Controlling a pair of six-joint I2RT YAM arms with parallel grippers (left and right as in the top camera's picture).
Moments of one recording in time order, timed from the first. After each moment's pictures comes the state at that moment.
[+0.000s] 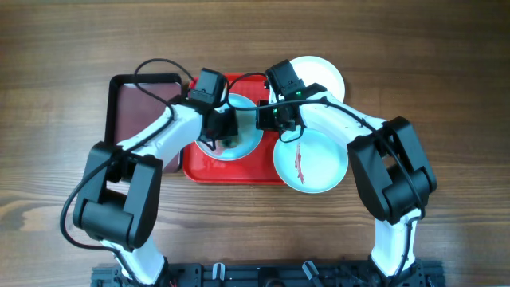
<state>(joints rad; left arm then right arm) -0.36 1.87 1.12 -0.49 0.19 -0.43 0.50 2.08 1.34 -0.47 -0.29 0.54</state>
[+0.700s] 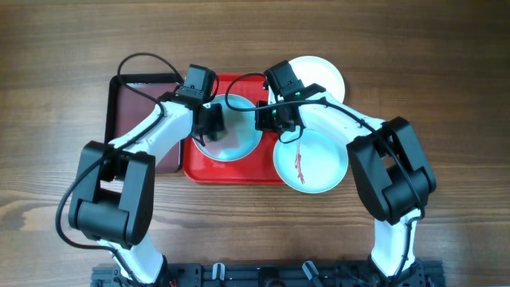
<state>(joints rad) -0.29 1.87 1.13 -0.53 0.08 -0.39 0.50 2.08 1.34 -0.47 -0.30 0.54</state>
